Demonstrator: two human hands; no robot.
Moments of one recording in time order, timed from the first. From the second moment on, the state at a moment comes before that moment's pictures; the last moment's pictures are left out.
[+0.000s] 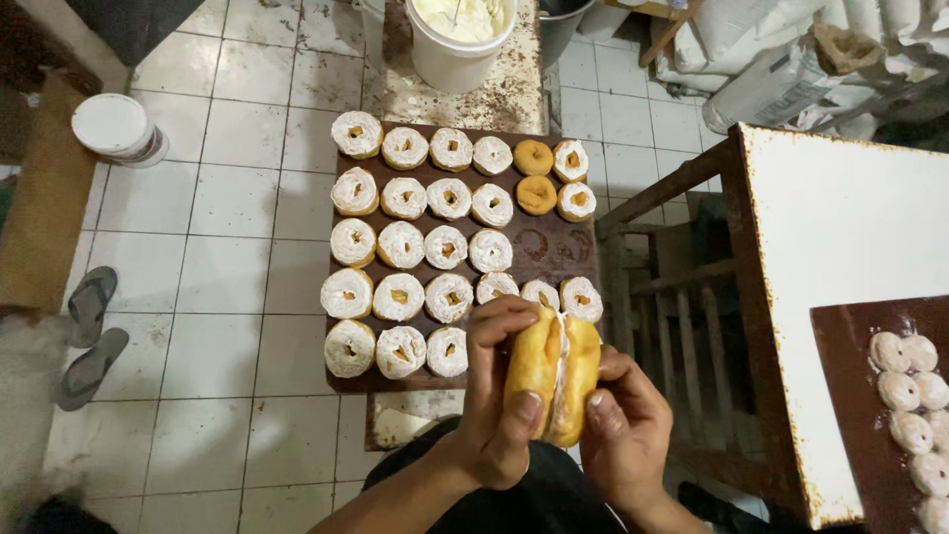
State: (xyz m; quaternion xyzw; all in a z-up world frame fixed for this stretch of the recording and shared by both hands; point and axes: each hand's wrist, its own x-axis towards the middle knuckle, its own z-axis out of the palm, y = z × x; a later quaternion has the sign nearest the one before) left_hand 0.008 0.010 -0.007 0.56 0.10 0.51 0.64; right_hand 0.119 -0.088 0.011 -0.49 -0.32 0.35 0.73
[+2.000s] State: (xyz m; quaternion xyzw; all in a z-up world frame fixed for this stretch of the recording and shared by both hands) left_hand 0.004 -0.016 -0.012 0.54 0.13 0.49 0.67; right_hand 0.100 -0.077 0.030 -0.63 -0.50 0.02 0.60
